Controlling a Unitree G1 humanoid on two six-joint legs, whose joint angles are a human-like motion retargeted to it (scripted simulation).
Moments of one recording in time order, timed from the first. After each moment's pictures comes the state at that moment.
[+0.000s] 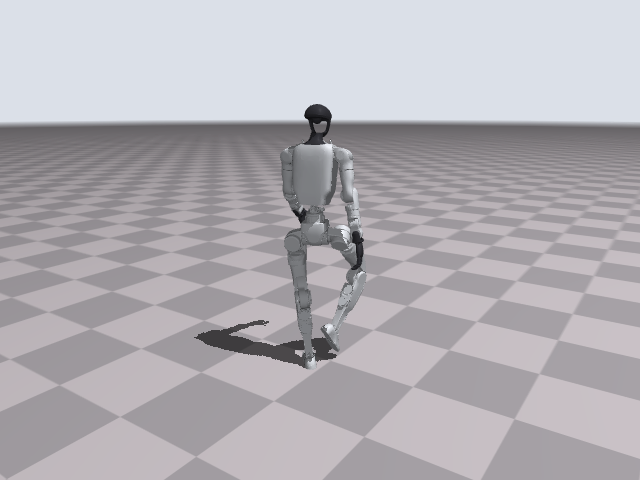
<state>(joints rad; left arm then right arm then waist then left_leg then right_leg) -0.36 0.19 -0.01 1.00 0.00 -0.01 -0.21 0.10 -0.22 -0.03 1.49 -0.18 -0.13 0.05 -0.18 0.03 0.17 0.02 0.01 0.34 0.18 -0.17 0.00 -0.55 -0.27 -0.45 1.25 0.35 0.11</state>
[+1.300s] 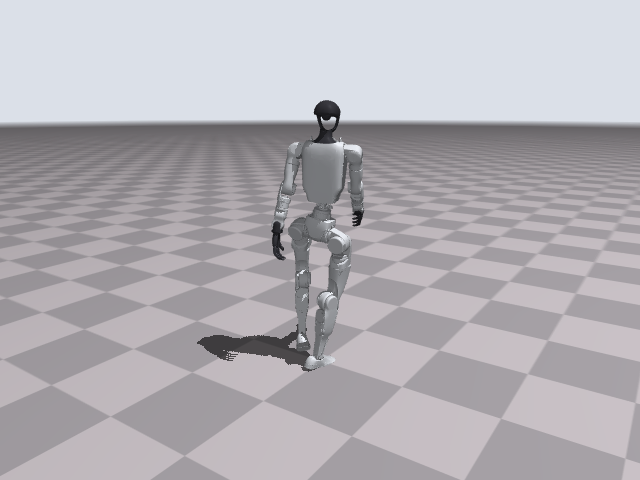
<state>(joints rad) 0.27 0.14 0.22 1.51 0.17 -0.01 -0.15 -0.37 -0.01 0.10 1.15 0.02 -0.20 -0.03 0.16 -0.15 0.02 -0.26 0.02 0.49 0.76 0.21 -0.16 0.08 -0.12 -0.36 0.07 -0.02 0.10</state>
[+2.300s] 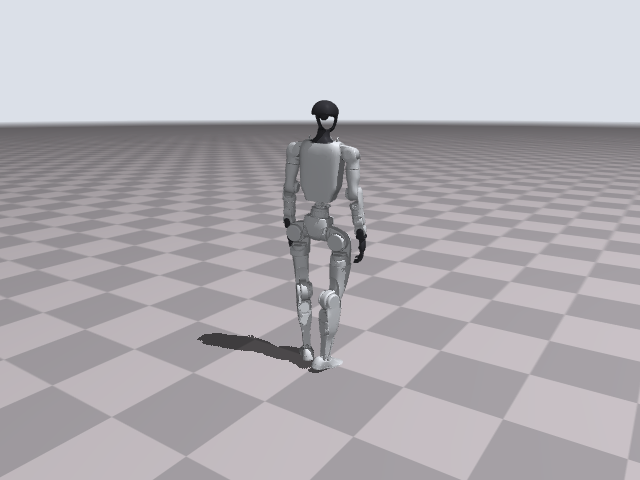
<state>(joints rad) 0.12 0.08 0.01 1.26 0.13 -0.03 -0.20 0.12 -0.17 -0.03 1.35 -0.22 -0.10 0.08 0.07 -0.05 -0.06 0.09 -0.12 0.60 0.04 -0.03 -0.01 0.11 -0.12 -0.39 -0.01 0.07 0.15</state>
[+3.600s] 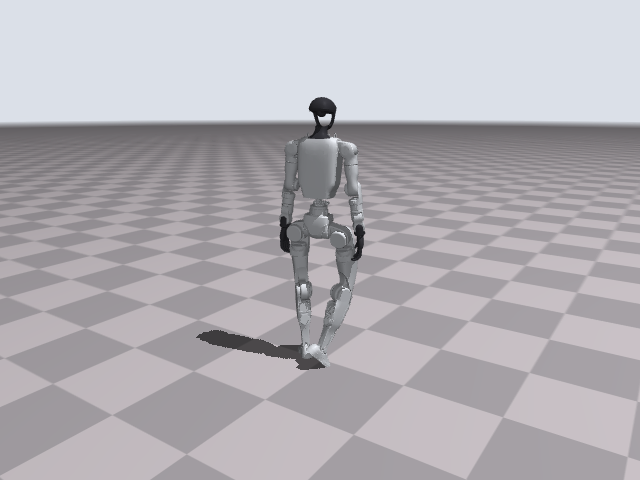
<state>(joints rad) -0.07 0.12 0.00 1.62 0.05 0.01 -0.09 -0.01 -0.16 0.16 1.49 -0.27 -0.11 0.07 -0.04 -0.03 0.06 0.08 -0.03 0.55 0.00 0.08 0.01 -0.06 -0.17 -0.56 0.52 0.37 0.15</state>
